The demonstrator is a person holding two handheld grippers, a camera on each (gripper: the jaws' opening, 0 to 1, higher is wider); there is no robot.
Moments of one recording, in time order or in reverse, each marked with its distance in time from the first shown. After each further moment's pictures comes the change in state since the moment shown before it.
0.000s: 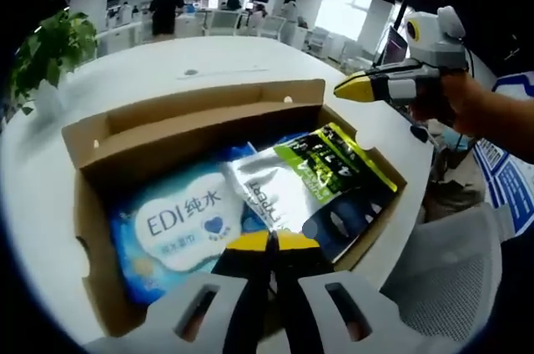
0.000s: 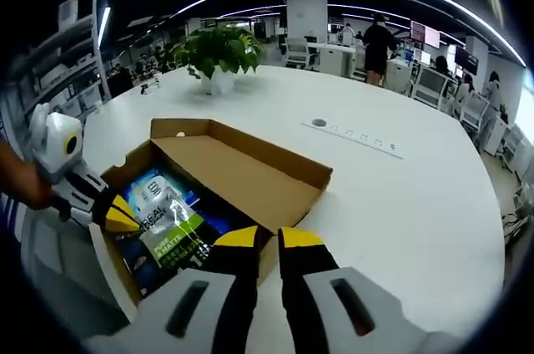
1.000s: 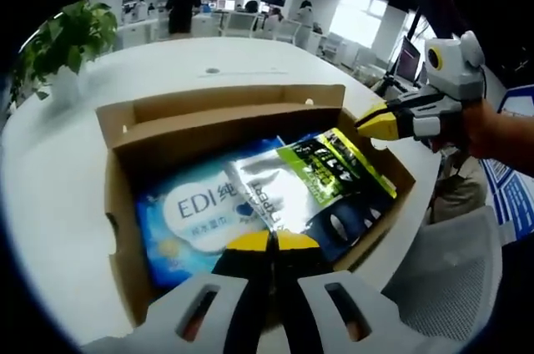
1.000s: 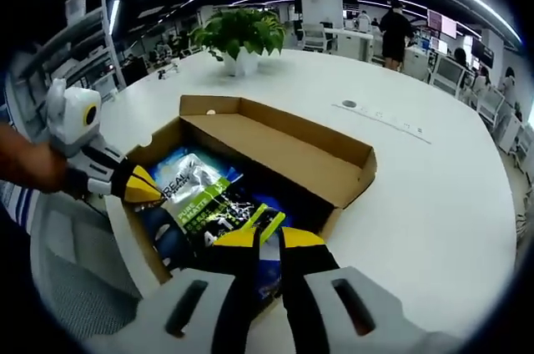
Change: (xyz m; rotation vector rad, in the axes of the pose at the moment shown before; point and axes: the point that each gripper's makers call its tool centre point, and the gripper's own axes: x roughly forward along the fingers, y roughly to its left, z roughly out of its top) left arm -0.018 0.022 -0.009 -0.047 -0.018 0.041; right arm 0.006 0.055 -0.032 -0.004 0.095 0.095
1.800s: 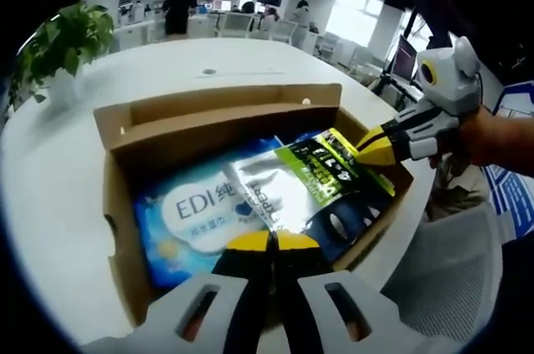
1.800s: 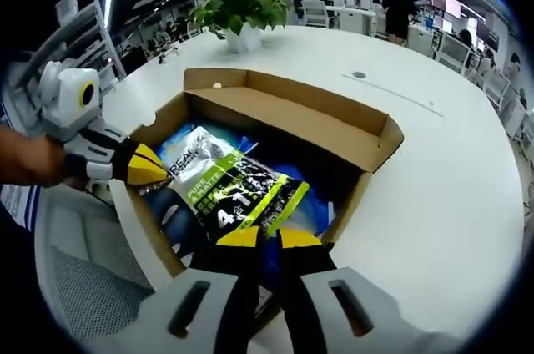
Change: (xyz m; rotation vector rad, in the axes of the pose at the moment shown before) left arm 0.001 -0.001 -0.001 0.015 0.002 -0.015; right arm 0.009 0.014 -0.026 0.054 0.102 0.028
